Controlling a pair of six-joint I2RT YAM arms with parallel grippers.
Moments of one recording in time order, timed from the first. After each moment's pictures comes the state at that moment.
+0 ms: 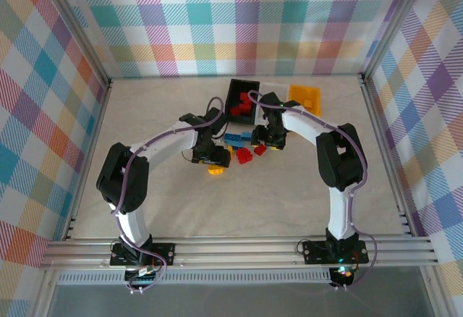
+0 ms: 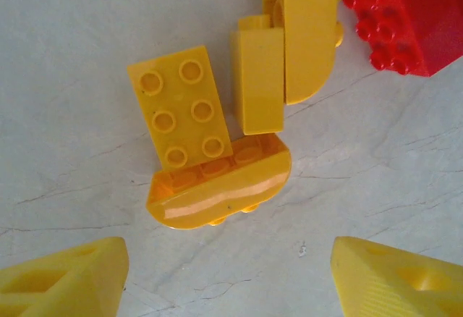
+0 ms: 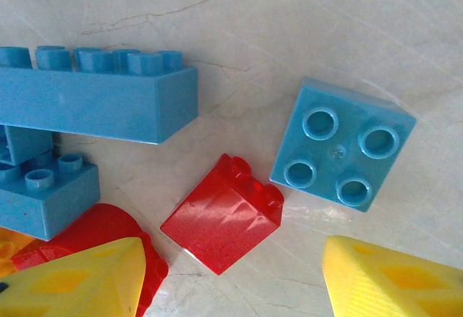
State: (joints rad) left arm -0.60 1.81 1.37 -0.96 0.08 -0.38; right arm 0.46 2.02 1.52 -0.84 -0.15 0.52
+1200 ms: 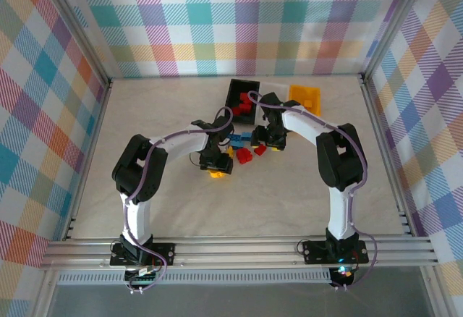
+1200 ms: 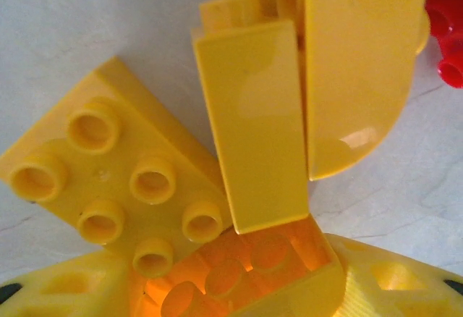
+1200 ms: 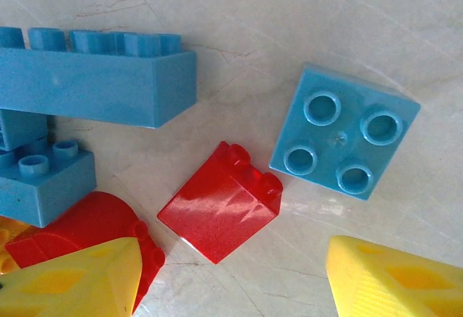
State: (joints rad) left arm -0.63 1.95 1.35 -0.87 0.13 -0.37; right arm 0.45 2.02 1.52 -0.86 -0.16 0.50
